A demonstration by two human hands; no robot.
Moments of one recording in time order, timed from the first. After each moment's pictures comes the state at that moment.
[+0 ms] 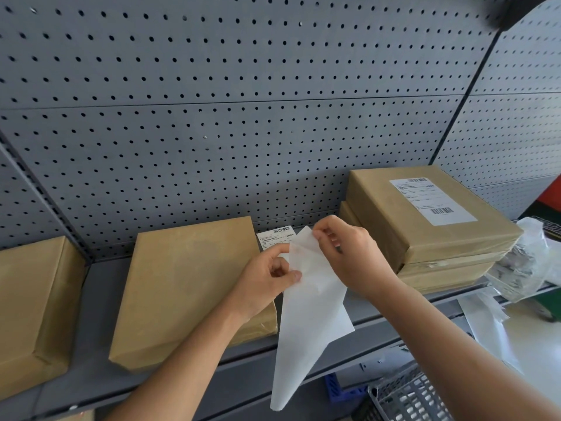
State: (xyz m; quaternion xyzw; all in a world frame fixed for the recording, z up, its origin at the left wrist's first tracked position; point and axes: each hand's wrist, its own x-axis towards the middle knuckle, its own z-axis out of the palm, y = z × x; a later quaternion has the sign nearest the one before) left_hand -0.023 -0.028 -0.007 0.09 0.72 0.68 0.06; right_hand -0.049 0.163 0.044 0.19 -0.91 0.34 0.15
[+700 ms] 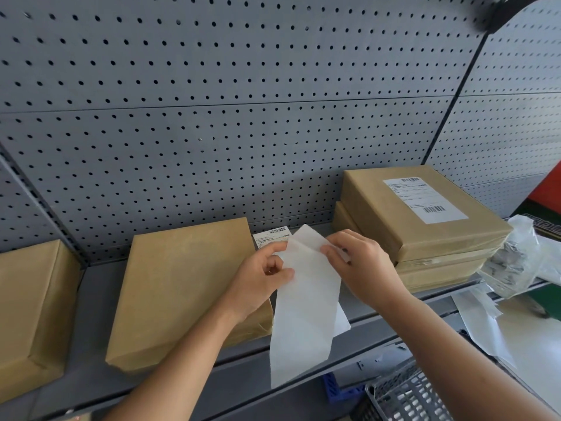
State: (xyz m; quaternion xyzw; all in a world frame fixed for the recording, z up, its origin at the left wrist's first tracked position) left_hand -0.028 -0.033 -0.016 0.08 0.73 0.68 0.06; right_hand -0.034 0.185 0.033 0.16 -0.93 0.30 0.16
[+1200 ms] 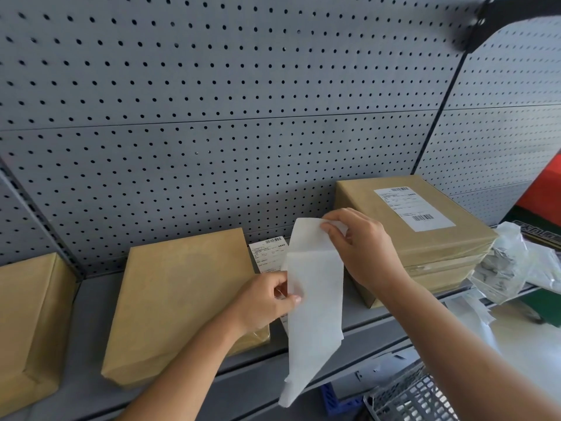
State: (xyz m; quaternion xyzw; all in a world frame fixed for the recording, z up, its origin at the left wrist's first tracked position) left_hand -0.019 -0.025 -0.011 0.15 0.83 0.53 0.11; right_hand -0.044 0.183 0.076 0.15 -0.90 0.33 0.24
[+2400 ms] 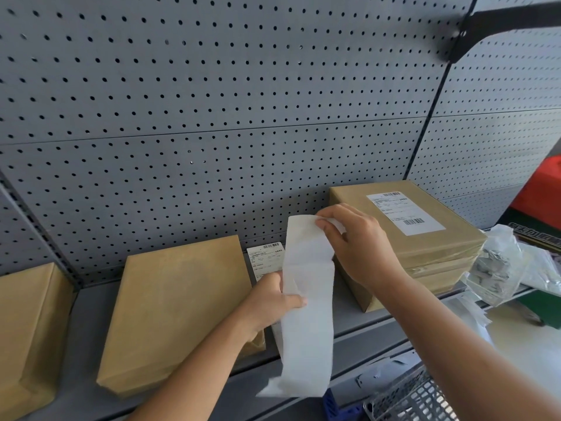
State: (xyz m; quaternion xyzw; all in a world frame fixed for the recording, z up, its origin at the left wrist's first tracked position) left_hand -0.018 0.004 0.011 0.02 0.79 0.59 0.17; right_hand -0.040 0.185 0.096 0.18 -0.89 0.33 0.27
